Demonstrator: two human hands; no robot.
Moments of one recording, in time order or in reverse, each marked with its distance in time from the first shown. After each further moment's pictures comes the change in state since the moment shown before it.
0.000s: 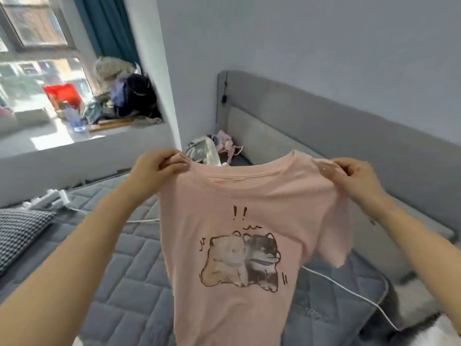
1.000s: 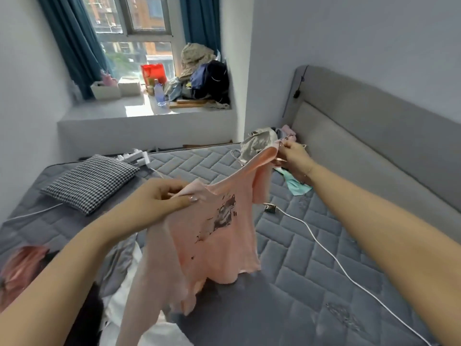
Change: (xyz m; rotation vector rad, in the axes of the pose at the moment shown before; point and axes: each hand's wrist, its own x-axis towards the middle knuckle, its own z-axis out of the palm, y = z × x) left_hand -0.191 0.012 -0.113 -0.241 -0.150 -0.275; right_hand 0.057 -0.082 0.249 0.464 -0.465 0.311
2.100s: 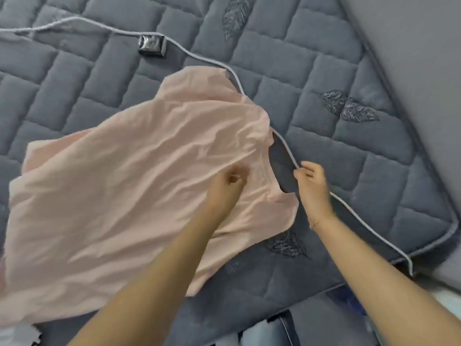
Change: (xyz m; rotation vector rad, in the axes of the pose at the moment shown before) left_hand 0.309 -0.321 0.668 -0.165 -0.085 -0.729; right_hand 0.014 0.587 -0.373 -0.196 0.471 0.665
